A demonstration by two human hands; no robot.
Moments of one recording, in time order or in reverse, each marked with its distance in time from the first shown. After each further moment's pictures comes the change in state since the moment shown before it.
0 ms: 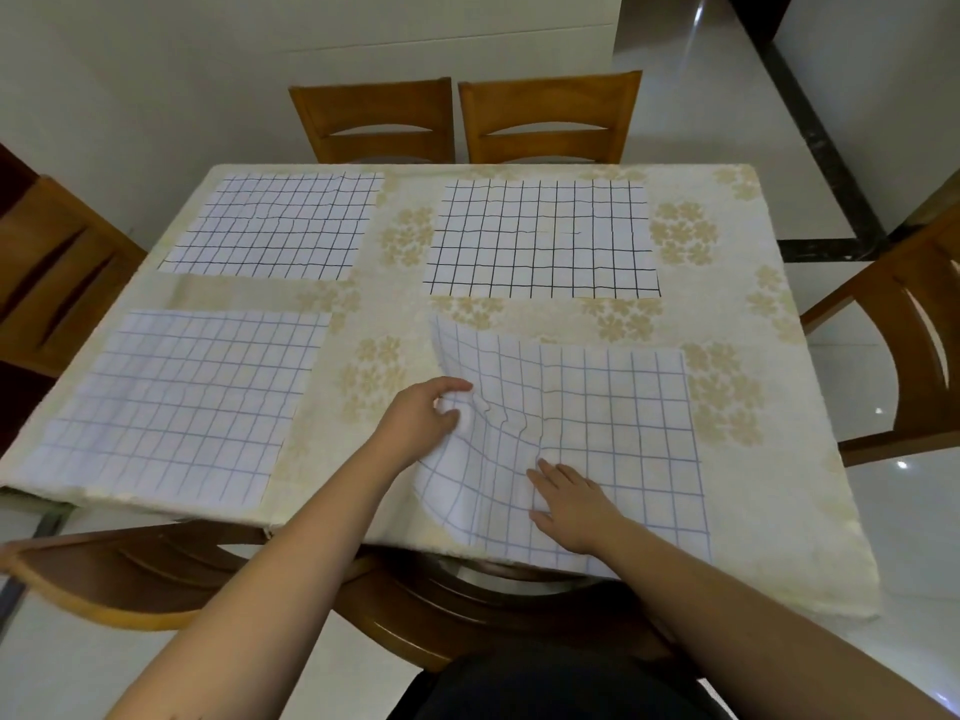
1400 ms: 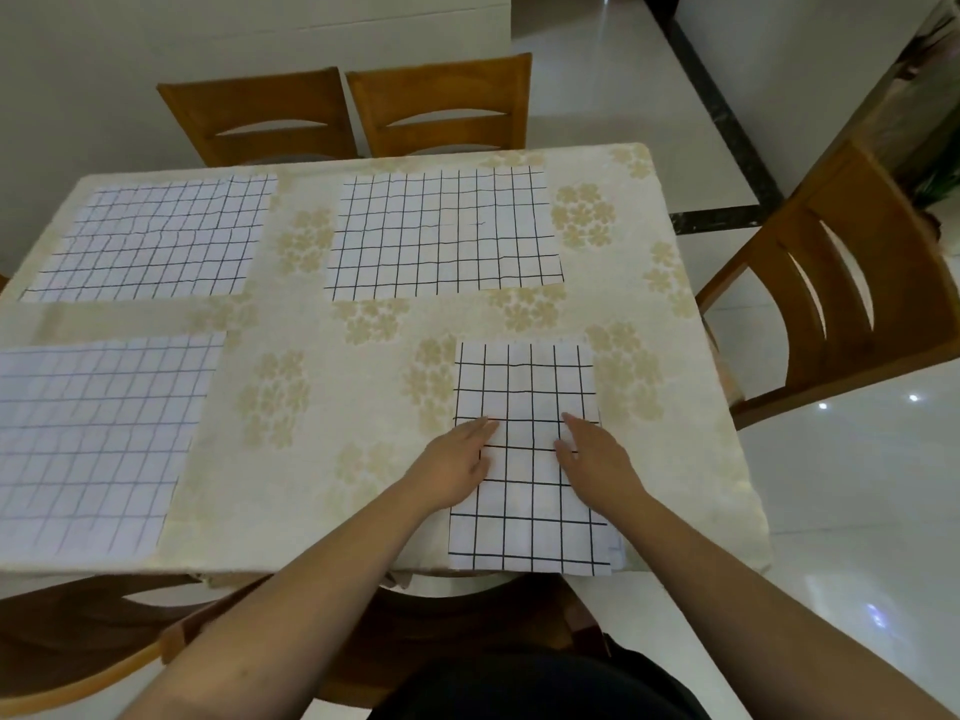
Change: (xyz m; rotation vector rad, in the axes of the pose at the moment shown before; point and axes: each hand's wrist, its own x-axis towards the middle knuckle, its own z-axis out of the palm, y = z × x) left_hand 0.027 0.028 0.159 0.498 -0.350 0.351; right_hand -0.052 0.116 -0.030 0.453 0.421 0.286
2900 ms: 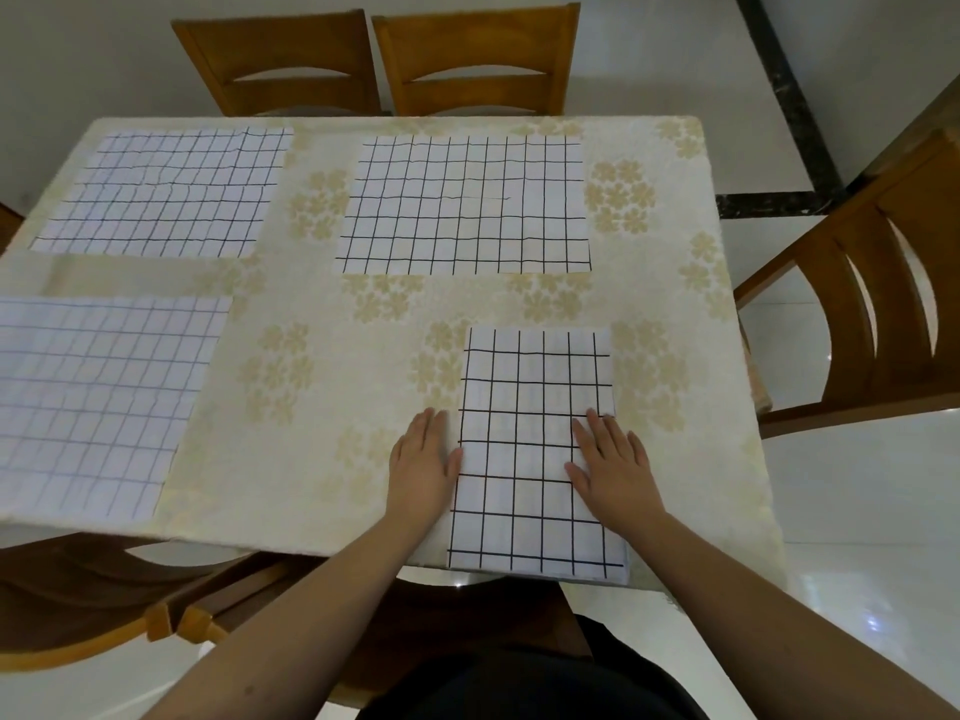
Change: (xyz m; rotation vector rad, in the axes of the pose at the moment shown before) left_hand -0.009 -0.032 0.053 -0.044 0.430 -0.360; right_hand 0.025 0.050 0.026 -0.468 -0.036 -0.146
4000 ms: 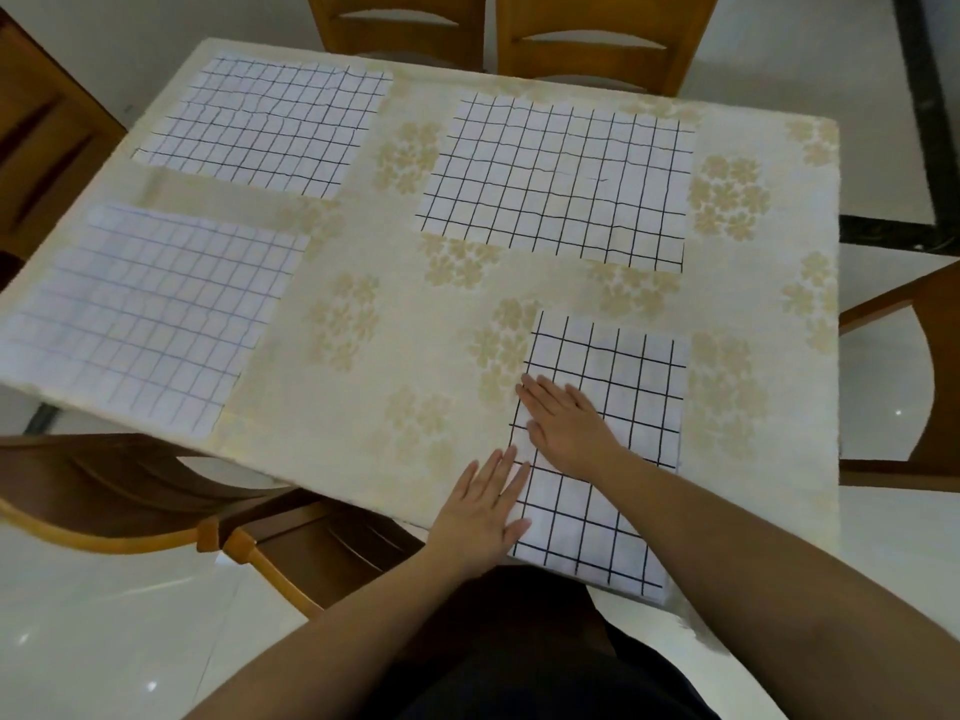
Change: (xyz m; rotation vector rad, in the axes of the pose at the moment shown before) left_hand -0.072 0.000 0.032 0.276 -0.220 0.242; right_hand 0.086 -0.094 -0.007 -0.125 -0.097 -0.489
